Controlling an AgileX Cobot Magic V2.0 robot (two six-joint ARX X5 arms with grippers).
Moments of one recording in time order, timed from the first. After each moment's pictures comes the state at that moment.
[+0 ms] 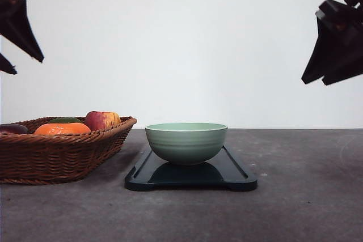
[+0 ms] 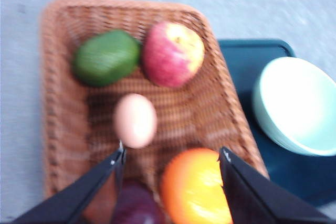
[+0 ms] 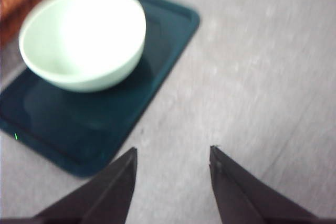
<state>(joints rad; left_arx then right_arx) -0.09 1.12 0.87 -0.43 0.31 -0.09 0.34 0.95 0.60 -0.25 -0.16 -0.03</state>
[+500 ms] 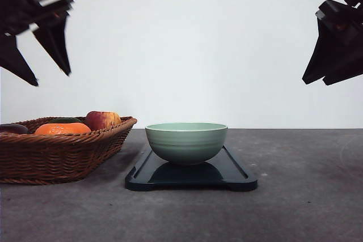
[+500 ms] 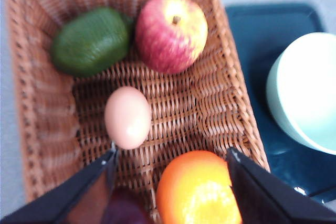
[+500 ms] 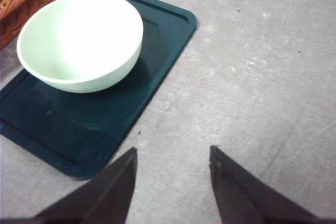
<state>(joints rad) -0.18 1.47 1.21 -0.68 0.19 -0.09 0.34 0.95 0.60 -0.25 -0.15 -0.03</state>
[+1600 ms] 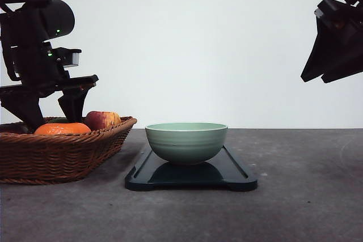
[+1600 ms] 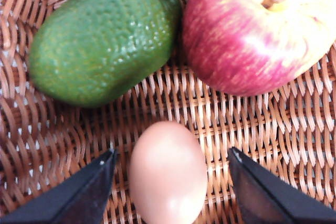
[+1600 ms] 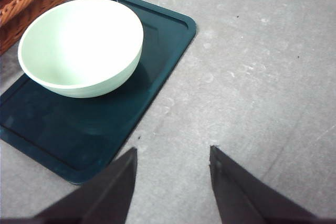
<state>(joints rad) -0.20 1.80 1.29 -0.60 0.05 -0.07 0.34 0.95 0.60 -0.23 -0.15 -0.03</state>
